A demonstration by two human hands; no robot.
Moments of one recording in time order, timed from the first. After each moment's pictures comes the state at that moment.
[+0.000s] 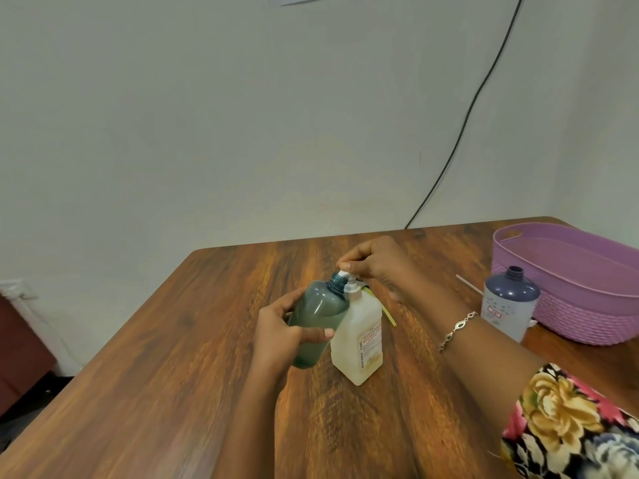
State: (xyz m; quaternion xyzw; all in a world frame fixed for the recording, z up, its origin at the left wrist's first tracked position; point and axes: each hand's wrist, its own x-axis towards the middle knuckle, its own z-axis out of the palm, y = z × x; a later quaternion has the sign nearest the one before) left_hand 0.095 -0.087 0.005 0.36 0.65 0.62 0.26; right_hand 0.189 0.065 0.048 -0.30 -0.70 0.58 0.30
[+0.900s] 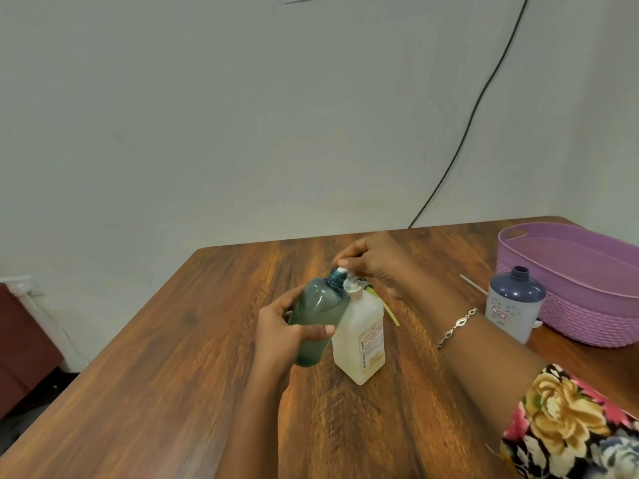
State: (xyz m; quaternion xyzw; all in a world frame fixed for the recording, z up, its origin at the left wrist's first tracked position) left_hand 0.101 -0.089 0.011 0.35 0.64 0.64 0.26; right_hand 0.185 0.060 0.058 -0.30 -0.71 0.57 0.27
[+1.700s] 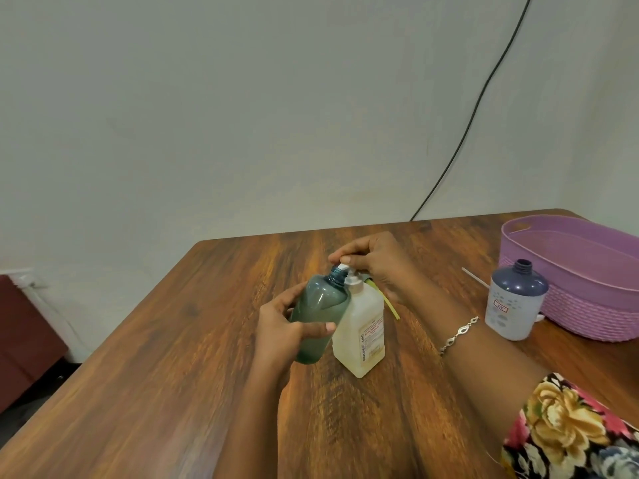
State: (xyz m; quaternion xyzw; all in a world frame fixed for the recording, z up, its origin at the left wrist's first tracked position) left_hand 0.099 -0.090 0.002 0.34 0.64 0.63 0.27; right_hand 0.187 0.061 0.040 -0.25 -0.71 0.58 0.30
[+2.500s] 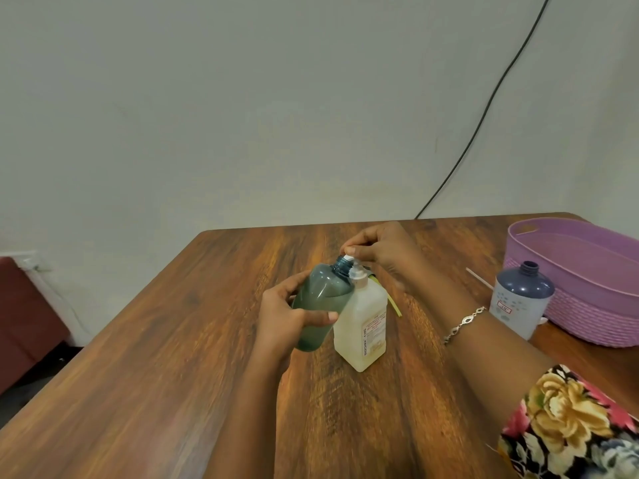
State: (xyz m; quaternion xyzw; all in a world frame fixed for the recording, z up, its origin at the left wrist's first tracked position) left_hand 0.097 -0.086 0.008 0.35 0.65 0.63 0.26; right_hand 0.189 0.061 0.050 -0.27 -0.72 0.56 0.30
